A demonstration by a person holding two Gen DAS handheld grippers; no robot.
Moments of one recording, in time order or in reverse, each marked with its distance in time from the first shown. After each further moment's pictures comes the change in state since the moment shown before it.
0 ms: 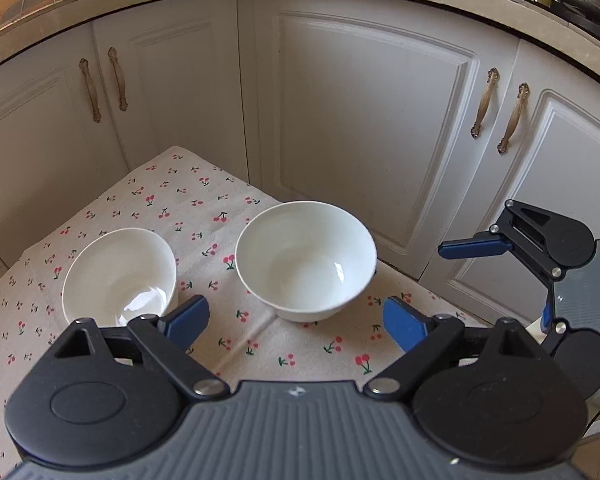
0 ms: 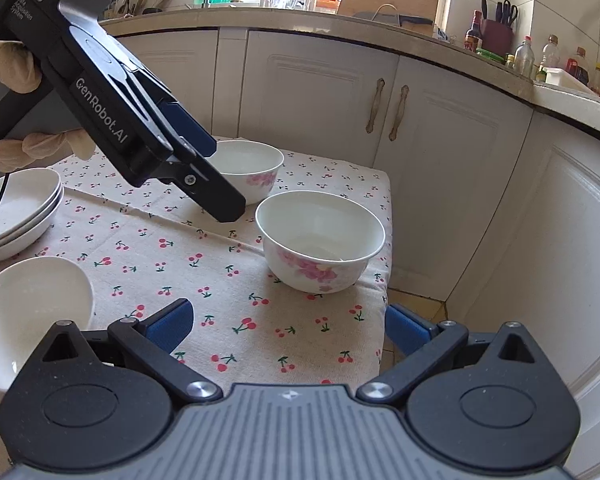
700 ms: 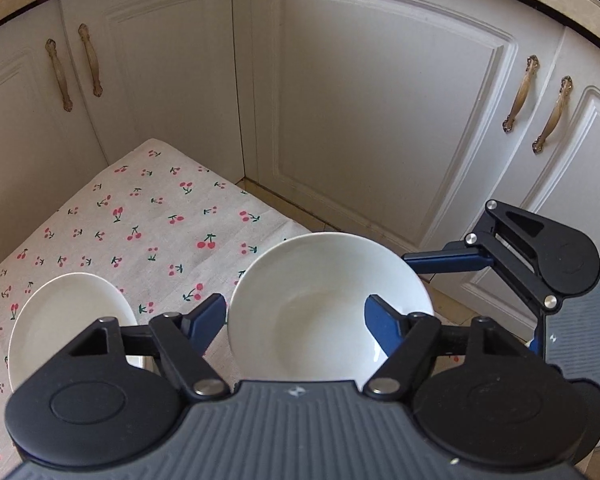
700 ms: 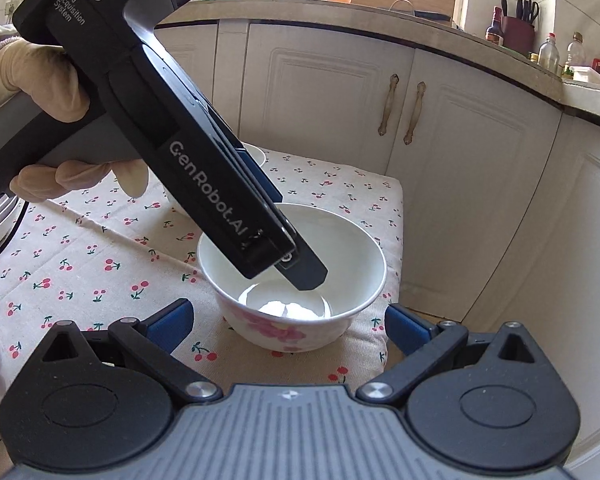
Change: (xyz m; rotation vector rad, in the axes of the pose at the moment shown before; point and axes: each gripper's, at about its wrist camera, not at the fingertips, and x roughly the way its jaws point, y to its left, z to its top) left arm 0.075 0.015 0.031 -0.004 0.064 -0.018; right arm 0.067 -0.026 0.017 -0.021 -0.022 0.052
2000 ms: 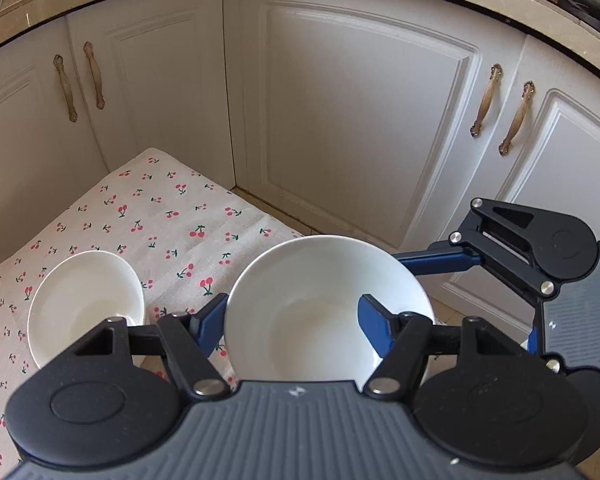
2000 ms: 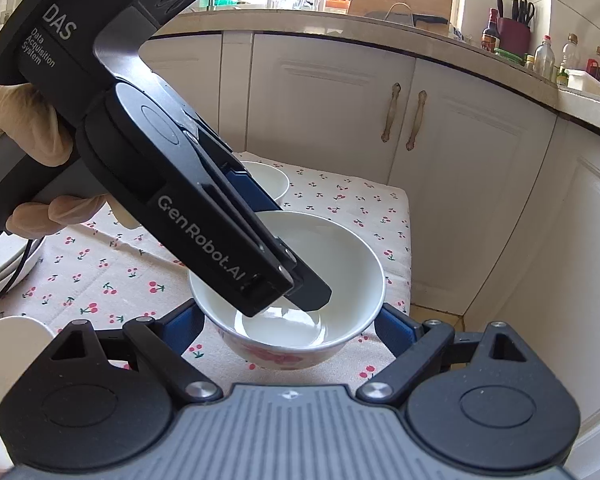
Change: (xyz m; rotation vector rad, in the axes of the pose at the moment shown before) left arm -0.052 -0.022 -0.020 0.005 -0.041 -0.017; right arm -0.045 0.031 0.024 0.030 0.019 -0.008
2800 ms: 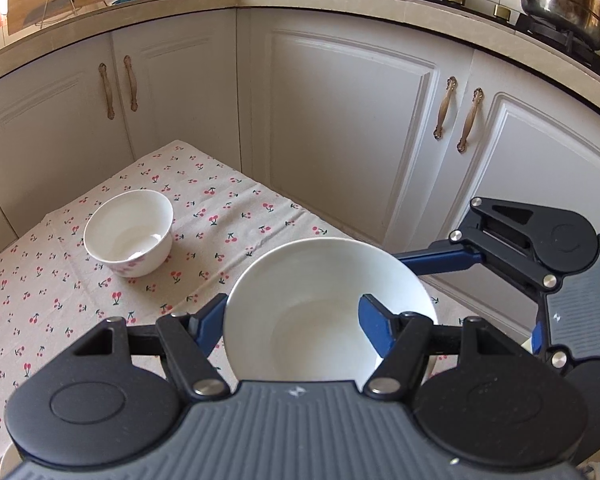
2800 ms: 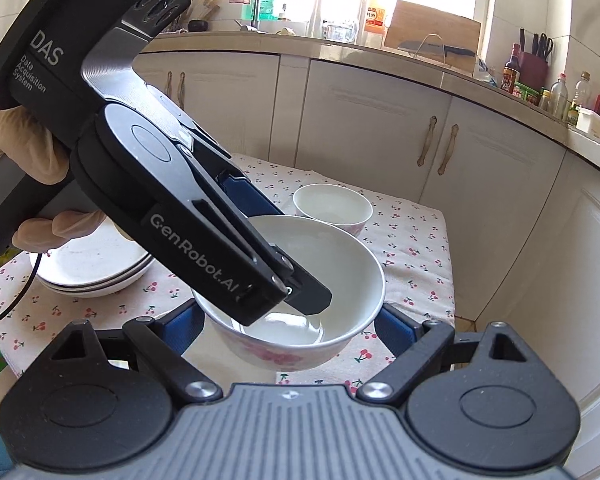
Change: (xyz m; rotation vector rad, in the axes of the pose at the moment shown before) left arm -0.110 -0.034 -0.077 -0.042 -0.073 0.030; right arm -0.084 0.103 0.000 -0.046 -0.020 0.026
